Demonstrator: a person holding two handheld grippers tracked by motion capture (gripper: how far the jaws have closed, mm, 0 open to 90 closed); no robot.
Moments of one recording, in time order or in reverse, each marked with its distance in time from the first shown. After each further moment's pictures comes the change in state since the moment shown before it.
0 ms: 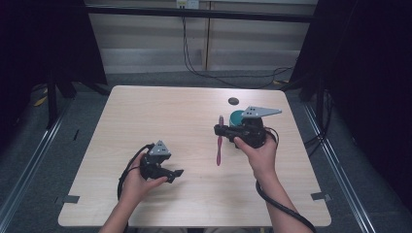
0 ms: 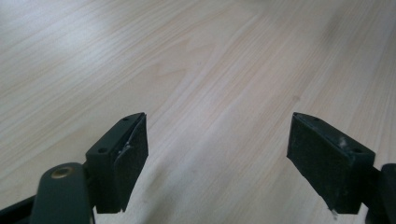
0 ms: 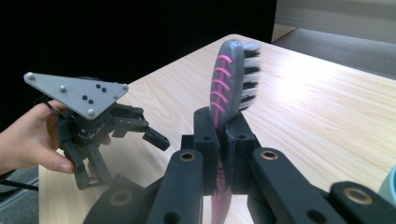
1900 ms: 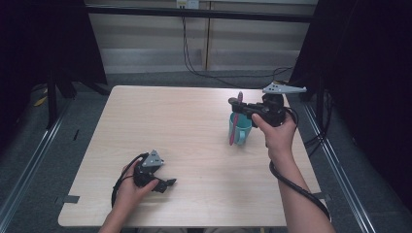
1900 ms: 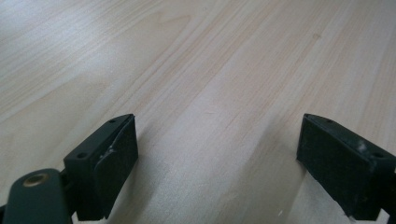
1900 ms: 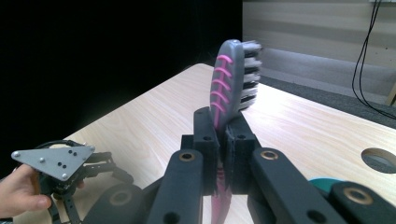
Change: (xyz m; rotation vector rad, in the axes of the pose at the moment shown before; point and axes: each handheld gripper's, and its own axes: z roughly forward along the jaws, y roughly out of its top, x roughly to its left) left arm 0.007 -0.038 0.005 0.010 0.006 0.064; right arm -0.032 0.046 -0.037 -0.066 -0.098 0.032
